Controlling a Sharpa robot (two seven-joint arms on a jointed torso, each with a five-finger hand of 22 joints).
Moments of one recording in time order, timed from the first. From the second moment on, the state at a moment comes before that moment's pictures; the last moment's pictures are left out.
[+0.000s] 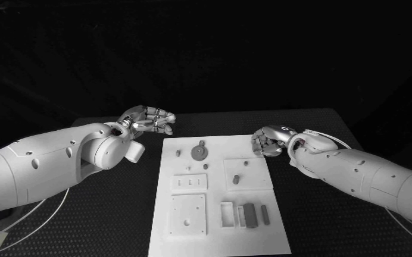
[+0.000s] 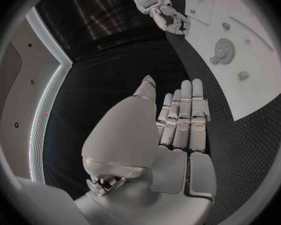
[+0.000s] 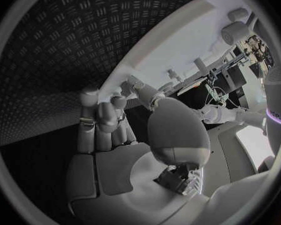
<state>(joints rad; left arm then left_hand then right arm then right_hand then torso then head) 1.33 -0.83 -0.15 1.31 -0.16 -0.17 0.19 1.55 -0.06 0.02 0.29 0.05 0.74 0.19 0.33 0.39 0.96 0.19 0.12 0.11 0.98 0.10 0.37 0.75 0.04 0.97 0.00 0.20 0.68 1.14 -0.59 -0.04 0.88 -1.48 -0.27 0.20 1.08 -0.12 0.61 -0.26 0.05 0.85 0.13 0.29 0.53 1.06 0.02 1.04 1.06 1.28 -0.09 1.39 0.83 0.21 1.22 -0.04 0.87 1.31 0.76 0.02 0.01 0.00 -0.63</state>
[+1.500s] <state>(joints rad) 1.33 -0.83 -0.15 1.32 -0.30 -0.12 0.15 1.49 -0.06 0.01 0.29 0.05 0.83 0.18 0.36 0.40 1.09 0.14 0.17 0.15 1.01 0.09 0.34 0.80 0.05 0.99 -0.01 0.19 0.70 1.13 -0.61 -0.04 0.97 -1.43 -0.30 0.15 1.02 -0.10 0.59 -0.26 0.05 0.87 0.11 0.35 0.61 1.08 0.00 1.06 1.07 1.29 -0.12 1.39 0.84 0.21 1.21 -0.05 0.88 1.31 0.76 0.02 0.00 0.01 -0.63</state>
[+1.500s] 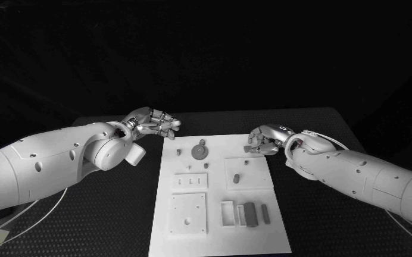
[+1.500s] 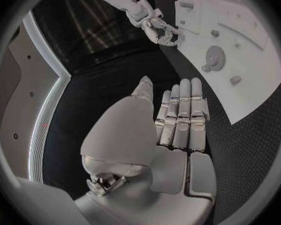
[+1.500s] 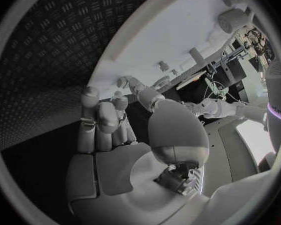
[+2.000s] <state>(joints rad) 1.33 -0.82 -0.15 1.34 -0.39 -0.09 0.11 1.44 -0.08 0.01 0.29 0.05 0.88 0.16 0.37 0.40 1.14 0.11 0.20 0.19 1.05 0.07 0.36 0.83 0.05 1.02 -0.03 0.21 0.73 1.15 -0.62 -0.03 1.04 -1.44 -0.34 0.10 0.99 -0.10 0.59 -0.24 0.05 0.88 0.11 0.35 0.62 1.08 0.00 1.06 1.07 1.29 -0.12 1.39 0.84 0.21 1.22 -0.05 0.88 1.31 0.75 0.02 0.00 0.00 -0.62</state>
